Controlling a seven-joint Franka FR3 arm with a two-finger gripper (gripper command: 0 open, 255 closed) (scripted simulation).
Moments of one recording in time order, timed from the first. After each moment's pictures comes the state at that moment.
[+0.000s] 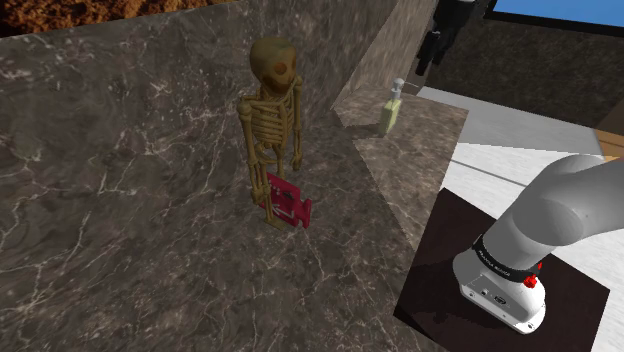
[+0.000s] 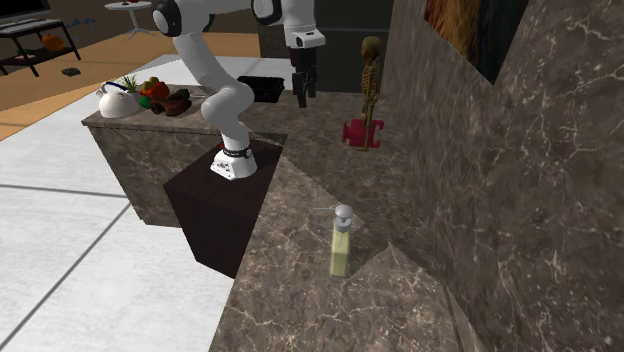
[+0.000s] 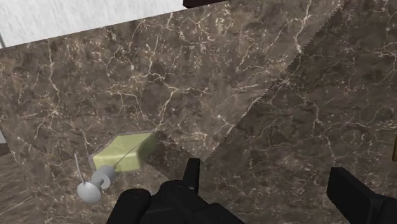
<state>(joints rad) -0.04 -0.62 -0.10 -2.26 -0.10 1.78 -0.24</state>
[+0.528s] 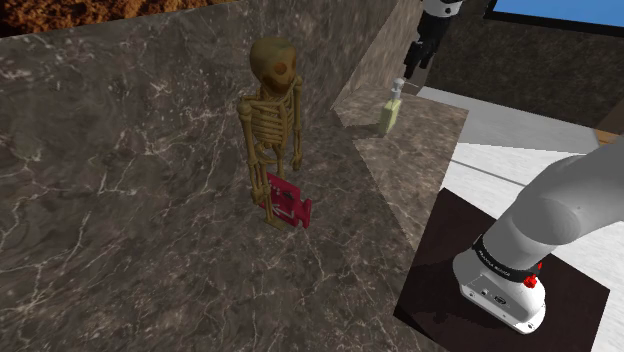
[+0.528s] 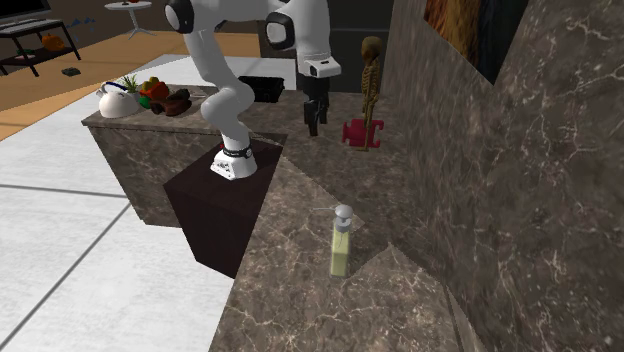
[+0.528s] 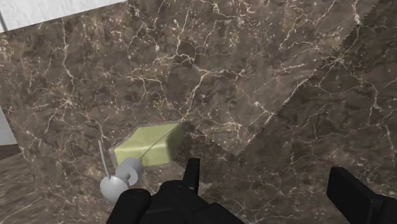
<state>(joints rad) -0.06 -0.36 -0.20 -2.16 -0.12 1.93 -0.33</state>
